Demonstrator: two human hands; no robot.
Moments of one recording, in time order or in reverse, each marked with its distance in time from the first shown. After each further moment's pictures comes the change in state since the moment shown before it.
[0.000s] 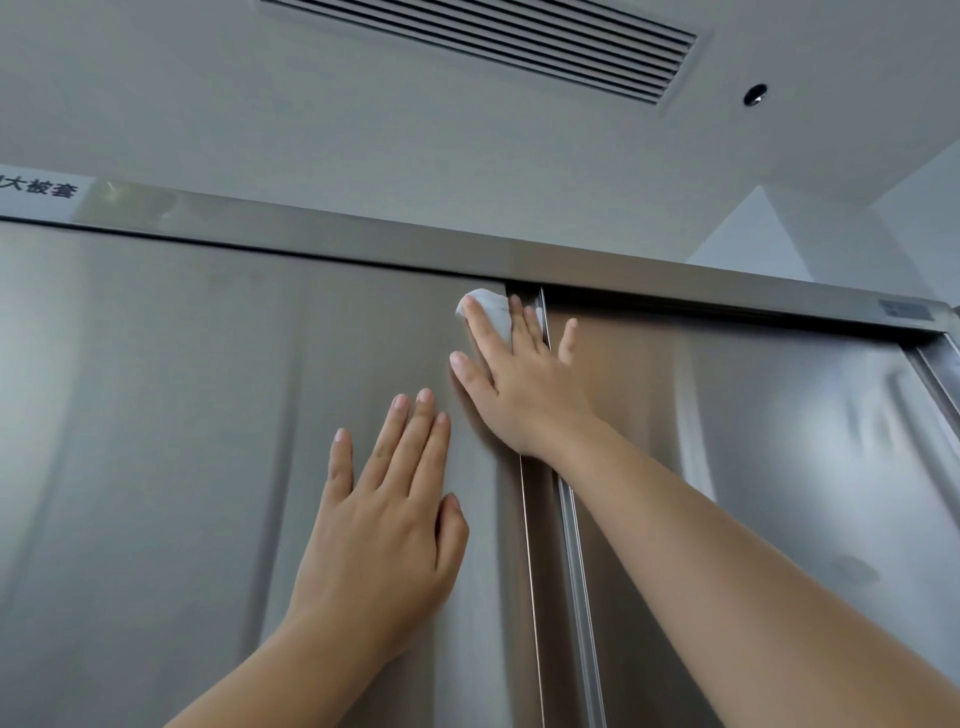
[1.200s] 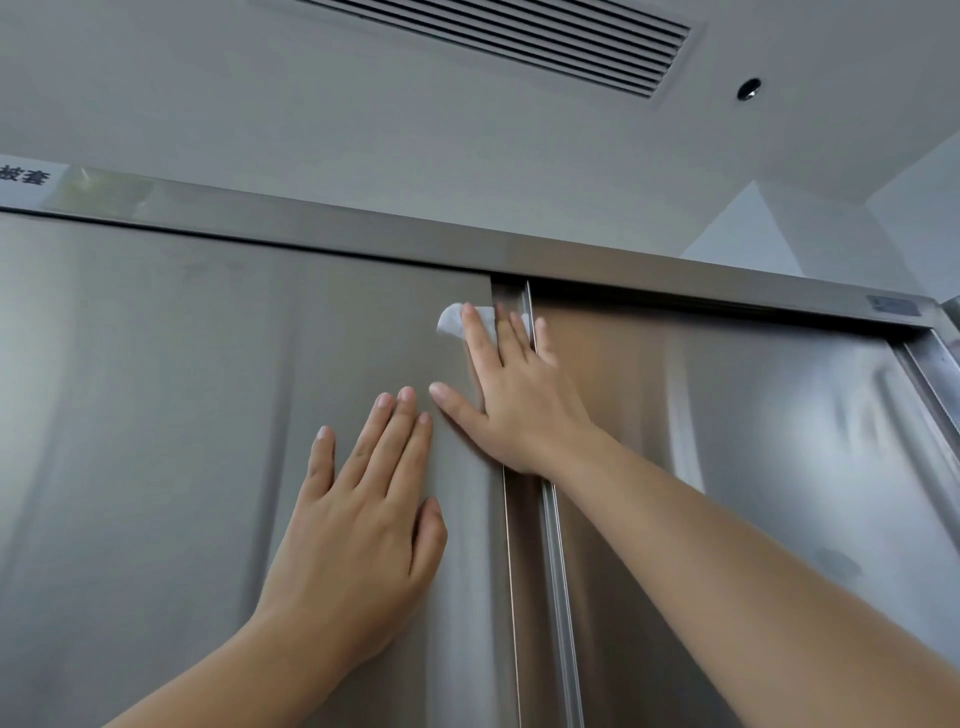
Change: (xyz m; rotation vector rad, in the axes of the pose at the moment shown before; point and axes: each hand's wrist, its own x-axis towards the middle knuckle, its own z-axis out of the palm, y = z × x) left_hand -0.003 -0.001 -0.001 0.011 -0.039 0.034; right_hand -0.019 0.007 -0.003 -0.085 0.013 -0.116
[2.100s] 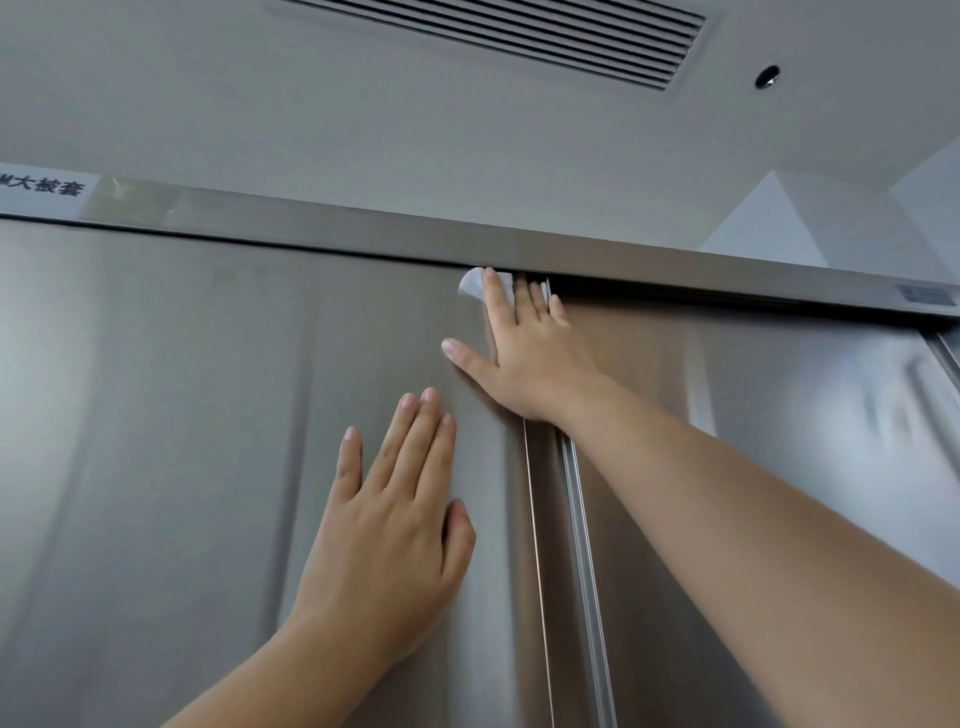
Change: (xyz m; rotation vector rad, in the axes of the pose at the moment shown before) left_hand -0.003 0.001 0.001 0.025 0.015 -0.009; right_hand 0.034 0.002 -0.008 0.058 -0.069 0.089
